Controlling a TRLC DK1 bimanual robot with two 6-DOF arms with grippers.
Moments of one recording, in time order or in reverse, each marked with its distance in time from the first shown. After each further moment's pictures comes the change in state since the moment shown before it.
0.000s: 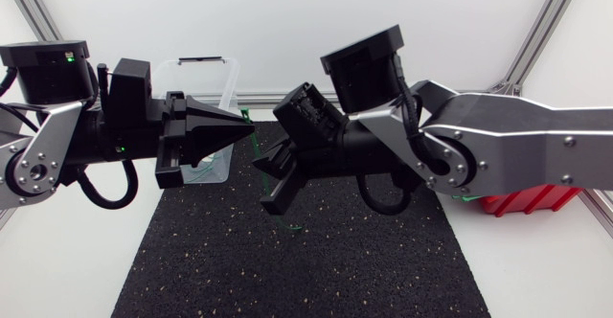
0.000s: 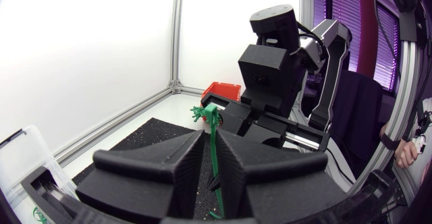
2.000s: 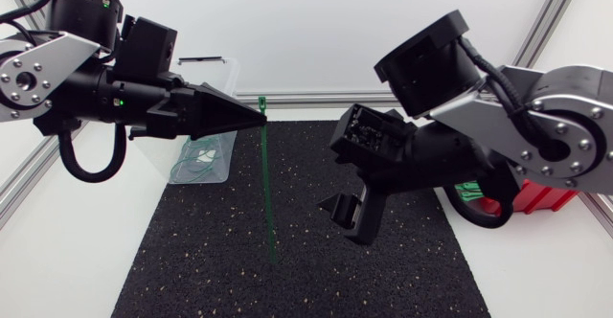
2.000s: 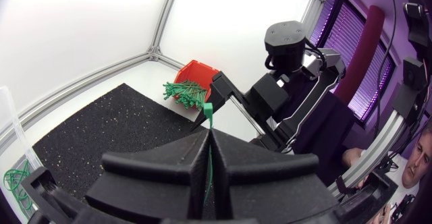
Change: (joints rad) left arm -0.050 0.097 0.337 -0.626 0.048 0.024; right arm -0.053 -0.217 -0.020 -0.492 0.209 -0.320
